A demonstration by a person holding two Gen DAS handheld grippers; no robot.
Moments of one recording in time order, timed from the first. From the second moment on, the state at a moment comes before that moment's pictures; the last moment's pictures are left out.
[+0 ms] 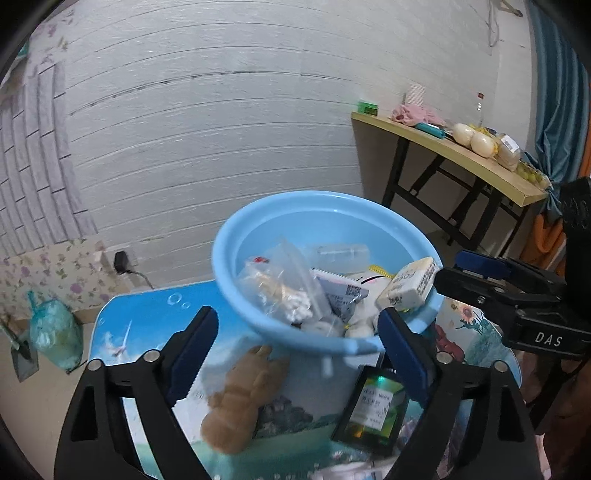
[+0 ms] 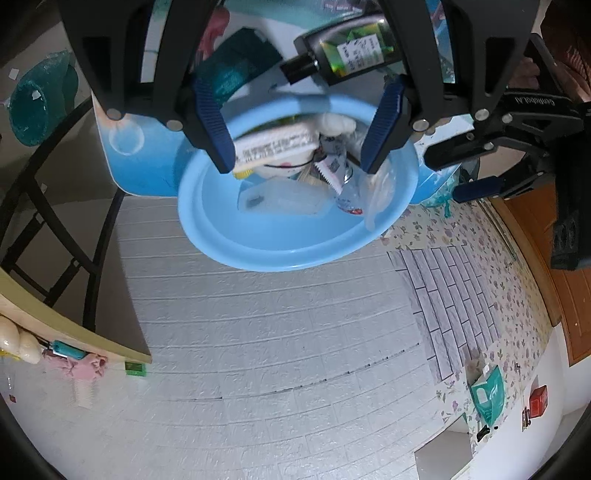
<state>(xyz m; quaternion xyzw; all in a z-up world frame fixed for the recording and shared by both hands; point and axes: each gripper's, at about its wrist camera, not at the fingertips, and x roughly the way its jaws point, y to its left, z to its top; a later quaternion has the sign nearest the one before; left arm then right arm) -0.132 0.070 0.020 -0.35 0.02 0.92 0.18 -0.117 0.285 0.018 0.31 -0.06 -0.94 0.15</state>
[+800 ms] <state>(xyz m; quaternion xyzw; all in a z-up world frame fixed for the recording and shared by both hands) -0.064 0.019 -0.024 -0.39 0.00 0.91 0.11 -0.053 0.303 -0.014 0.36 -0.06 -0.92 0.10</state>
